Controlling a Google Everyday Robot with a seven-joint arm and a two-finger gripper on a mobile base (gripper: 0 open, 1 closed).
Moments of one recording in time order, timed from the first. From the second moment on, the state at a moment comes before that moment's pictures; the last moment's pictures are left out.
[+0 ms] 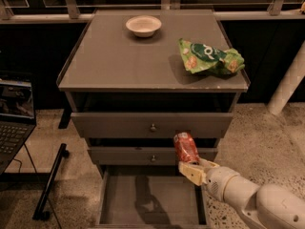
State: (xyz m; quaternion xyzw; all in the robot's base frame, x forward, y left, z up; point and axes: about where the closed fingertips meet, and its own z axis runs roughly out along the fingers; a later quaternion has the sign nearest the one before) arm 0.463 -0.152 0.623 -0.08 0.85 0.25 0.46
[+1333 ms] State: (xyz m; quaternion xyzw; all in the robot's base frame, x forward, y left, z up) arm 0.481 -0.155 0.434 -0.09 0.87 0.37 0.31
